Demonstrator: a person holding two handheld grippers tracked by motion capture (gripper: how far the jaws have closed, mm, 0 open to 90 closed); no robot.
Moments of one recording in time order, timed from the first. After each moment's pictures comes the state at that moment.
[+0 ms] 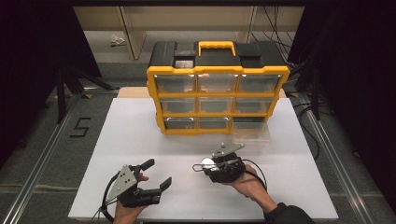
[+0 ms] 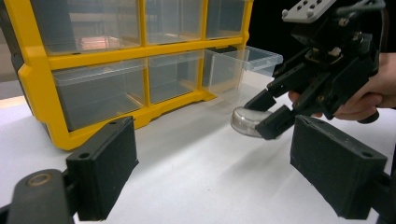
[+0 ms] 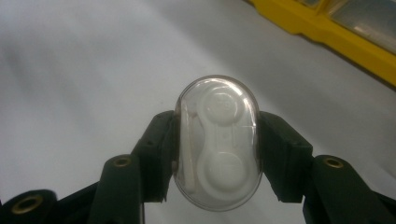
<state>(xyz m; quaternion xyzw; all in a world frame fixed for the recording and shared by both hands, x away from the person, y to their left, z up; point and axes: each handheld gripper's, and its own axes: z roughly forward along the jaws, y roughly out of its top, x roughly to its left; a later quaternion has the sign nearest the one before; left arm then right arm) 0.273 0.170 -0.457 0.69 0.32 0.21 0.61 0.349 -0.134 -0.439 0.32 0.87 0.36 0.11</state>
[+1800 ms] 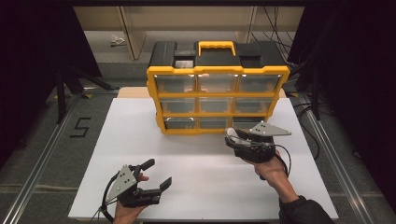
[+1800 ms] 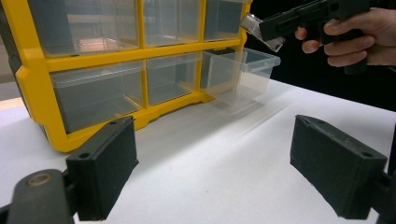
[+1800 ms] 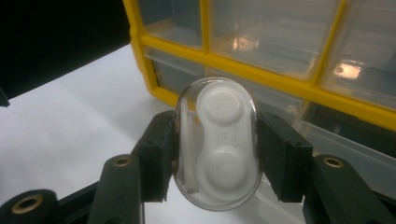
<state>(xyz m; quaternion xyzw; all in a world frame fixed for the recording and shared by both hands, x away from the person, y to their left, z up) 0.273 0.170 -0.456 0.69 0.31 0.21 0.62 0.364 -0.202 -0.382 0.38 0.76 0.49 0.20</state>
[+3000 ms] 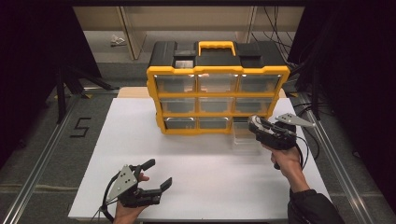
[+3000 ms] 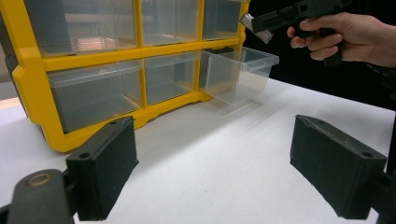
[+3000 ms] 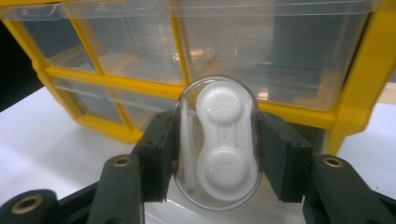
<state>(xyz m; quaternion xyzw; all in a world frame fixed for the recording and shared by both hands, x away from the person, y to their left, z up) 0.274 0.169 -0.457 0.69 0.31 0.21 0.62 0.397 -0.263 -0.390 0.47 0.69 0.50 0.23</state>
